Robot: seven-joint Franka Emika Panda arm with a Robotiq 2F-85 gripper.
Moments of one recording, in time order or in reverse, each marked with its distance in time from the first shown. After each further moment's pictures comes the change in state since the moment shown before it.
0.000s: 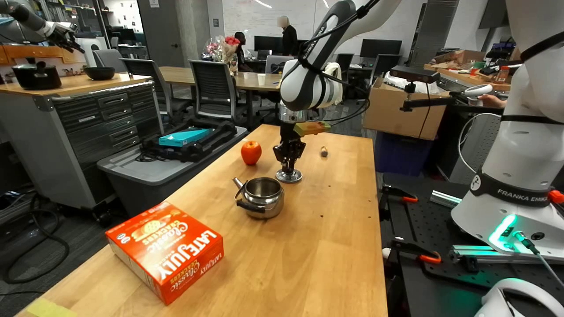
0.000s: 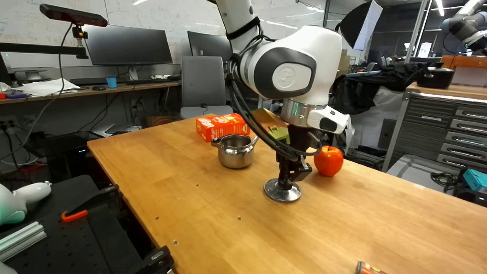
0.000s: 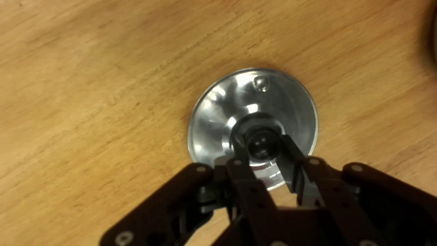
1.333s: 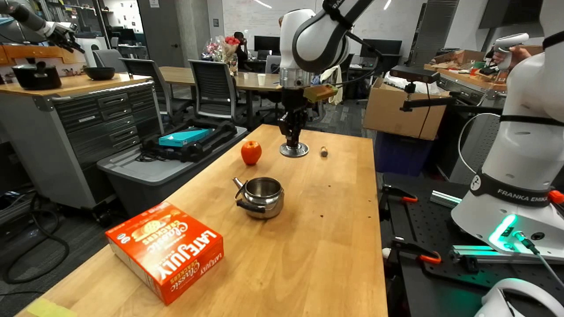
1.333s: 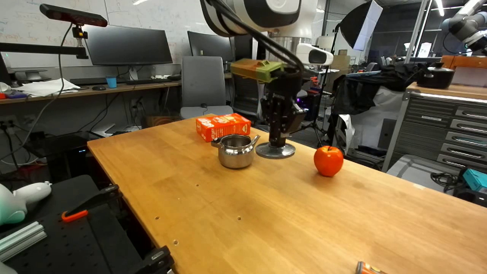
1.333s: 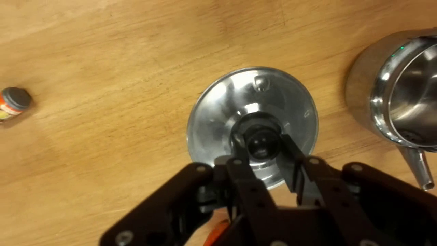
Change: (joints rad) arm 0.092 -0.306 -0.034 -0.099 -0.256 -0.190 0.071
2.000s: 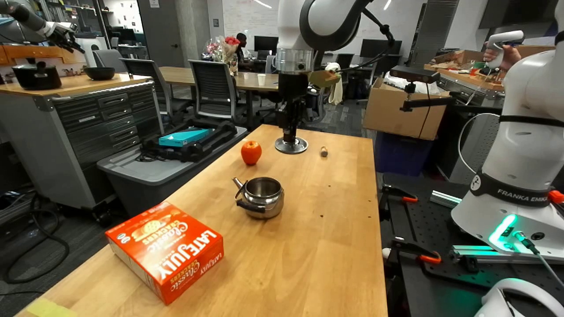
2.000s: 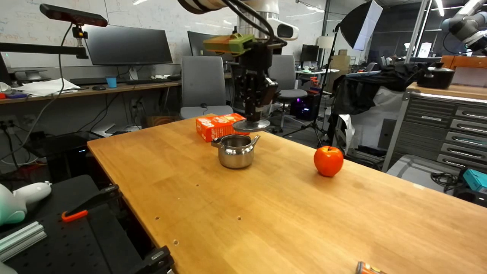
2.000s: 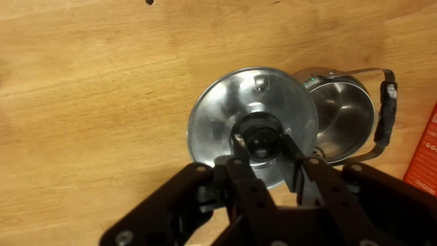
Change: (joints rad) arm 0.057 -0.137 0.077 -0.055 -0.009 -0.056 -0.001
